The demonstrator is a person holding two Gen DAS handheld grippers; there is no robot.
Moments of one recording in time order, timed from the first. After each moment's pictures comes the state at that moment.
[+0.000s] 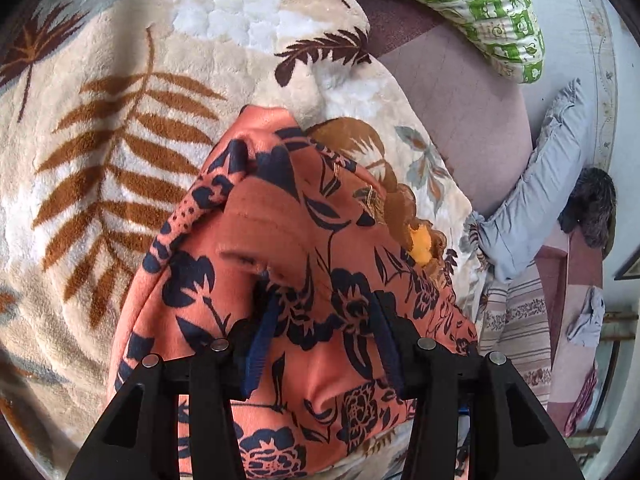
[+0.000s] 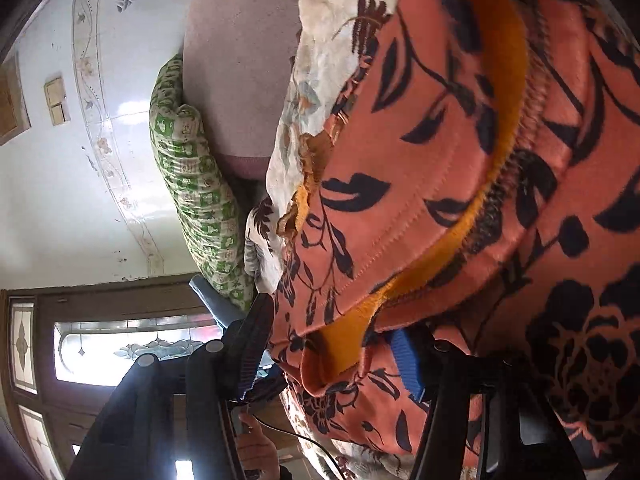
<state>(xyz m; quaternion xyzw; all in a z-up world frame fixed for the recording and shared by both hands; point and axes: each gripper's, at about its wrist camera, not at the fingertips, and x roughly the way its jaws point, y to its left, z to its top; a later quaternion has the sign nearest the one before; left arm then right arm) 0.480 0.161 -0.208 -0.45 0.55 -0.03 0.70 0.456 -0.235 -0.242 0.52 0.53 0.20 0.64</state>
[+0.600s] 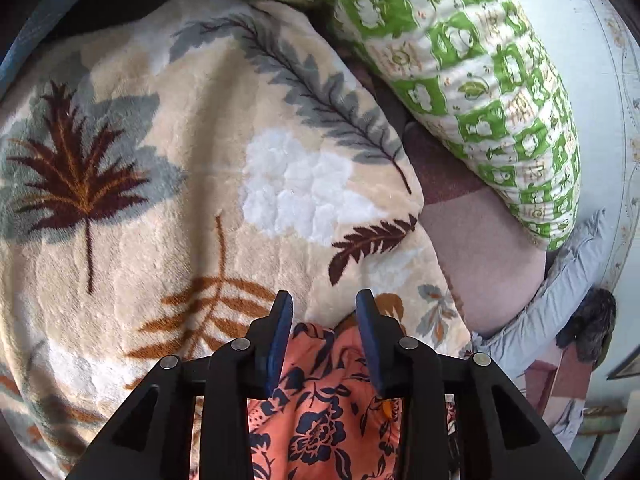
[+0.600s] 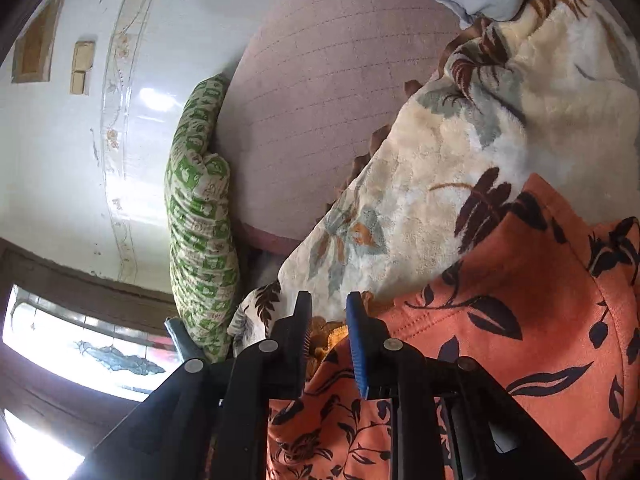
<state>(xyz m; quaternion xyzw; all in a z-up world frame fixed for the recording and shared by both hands) 0.509 0.260 -0.182 -0.51 0.47 0.09 0.71 0.561 -0.238 -0.185 0.42 0.48 0.20 0.74</state>
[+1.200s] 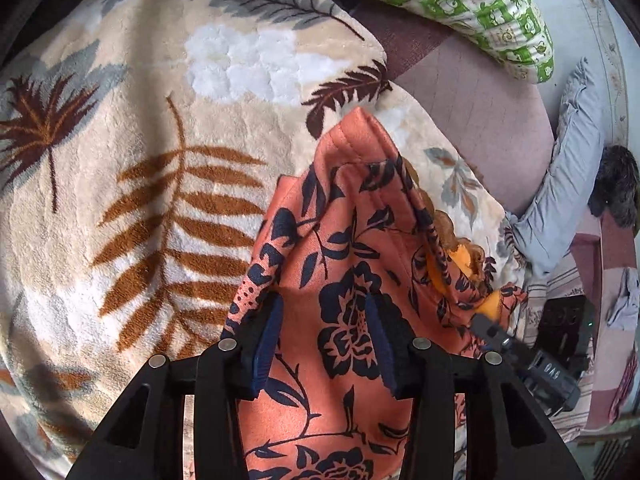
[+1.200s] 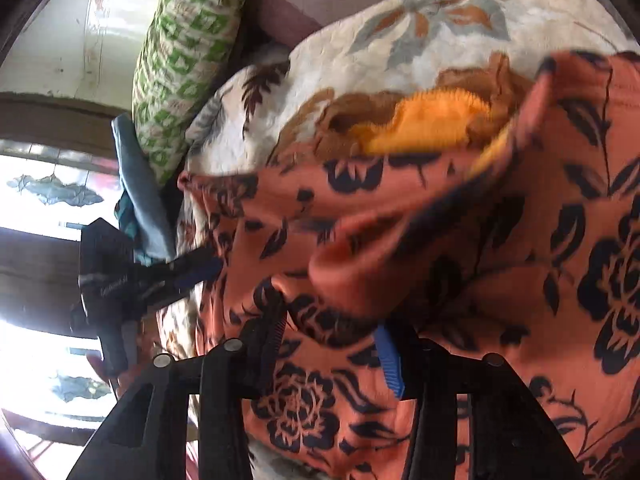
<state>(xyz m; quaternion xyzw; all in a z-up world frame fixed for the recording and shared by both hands) 0.485 0.191 -0.196 -0.37 0.56 0.01 0.74 0.516 -0.081 -0.215 0.21 0.64 0.28 0.68</state>
